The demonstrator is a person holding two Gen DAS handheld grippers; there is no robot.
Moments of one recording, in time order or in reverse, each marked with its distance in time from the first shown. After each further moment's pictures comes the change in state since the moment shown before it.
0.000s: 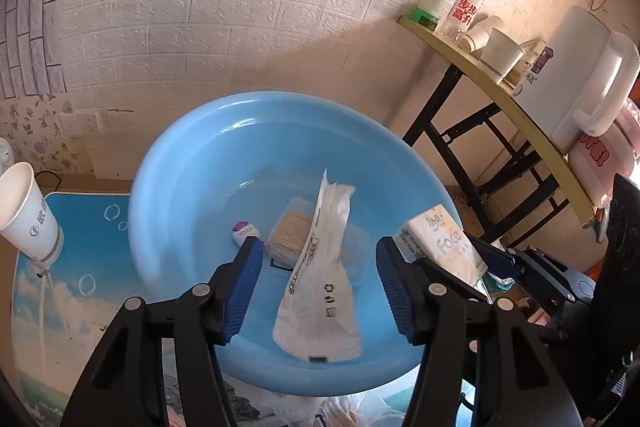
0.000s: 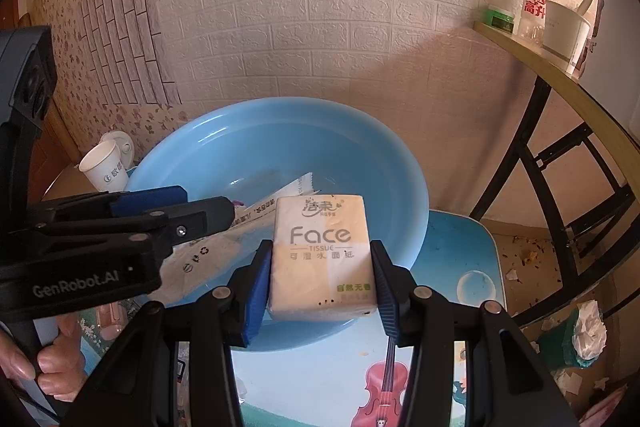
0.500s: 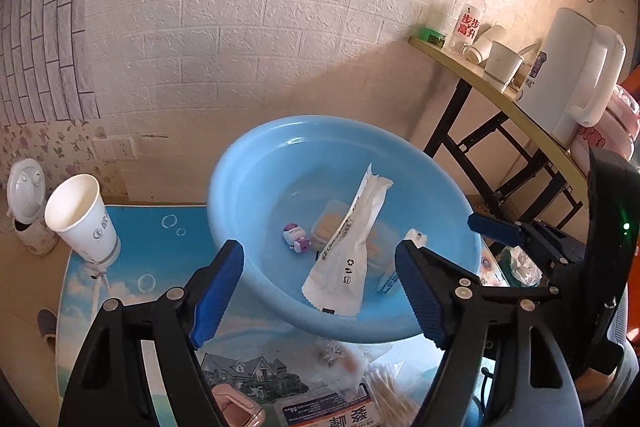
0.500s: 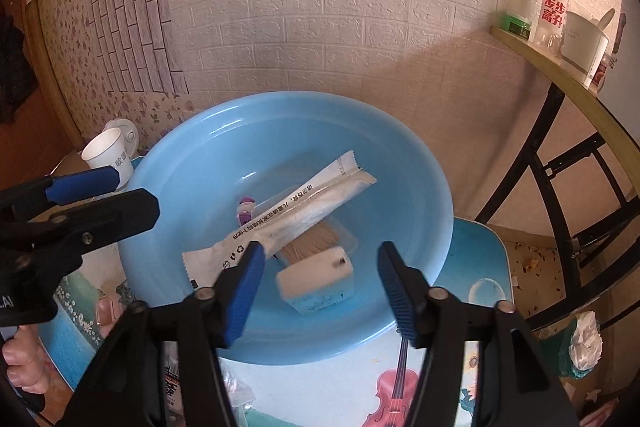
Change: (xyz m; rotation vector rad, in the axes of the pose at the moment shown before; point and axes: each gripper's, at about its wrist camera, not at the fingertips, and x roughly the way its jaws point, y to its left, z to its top) left arm -0.044 0.013 -0.017 0.058 -0.085 0.094; right arm 0.008 0.014 0.005 -0.055 -0.006 0.004
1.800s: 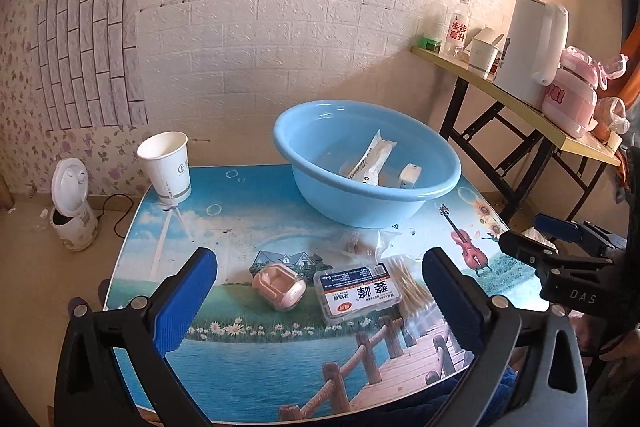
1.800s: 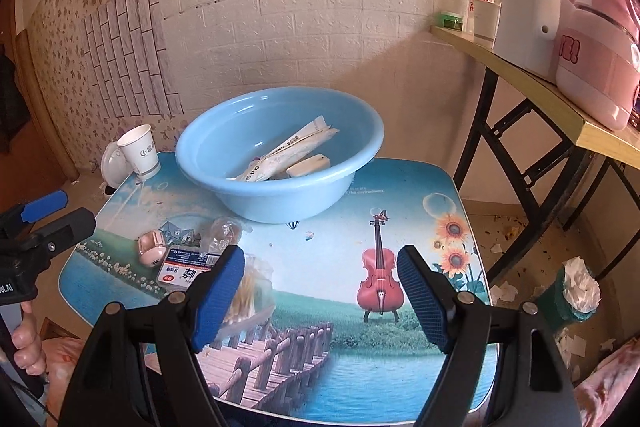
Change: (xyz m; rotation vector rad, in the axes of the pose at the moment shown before) left arm -0.106 0.008 -0.101 0.040 -0.098 0.099; right arm -0.119 0.009 -0.105 0.134 -0.063 -0.051
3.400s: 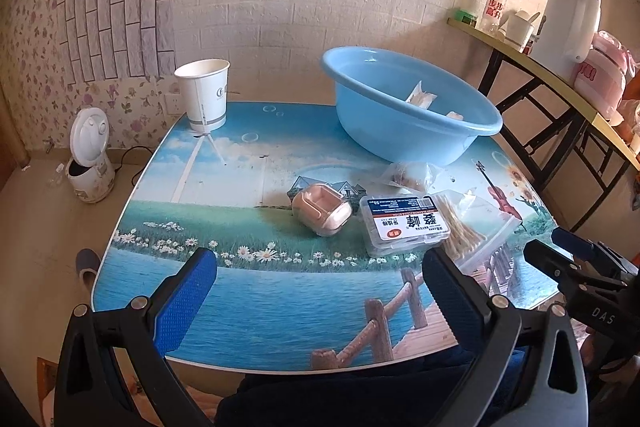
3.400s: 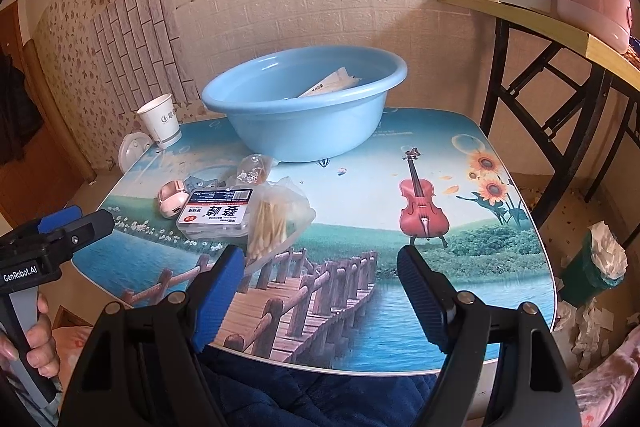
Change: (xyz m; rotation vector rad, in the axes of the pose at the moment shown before) left arm 0.012 0.030 -0.053 -0.087 0.106 0.077; right arm 0.011 0.016 -0.061 0.046 0.028 0.071
